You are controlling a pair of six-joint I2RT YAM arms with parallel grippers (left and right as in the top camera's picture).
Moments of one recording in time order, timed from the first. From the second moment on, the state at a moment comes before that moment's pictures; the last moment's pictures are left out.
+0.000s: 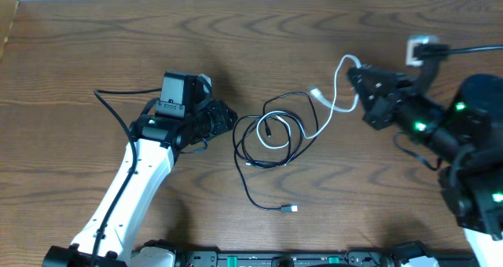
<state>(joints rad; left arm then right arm) -0.22 1.36 0.96 -0.62 0.39 -0.62 0.22 0.98 1.25 -0.51 -0.47 0.57</state>
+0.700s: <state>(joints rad) -0.22 1.36 0.96 -0.62 0.39 -0.56 -0.25 1.15 2.00 -0.82 -0.29 0.41</state>
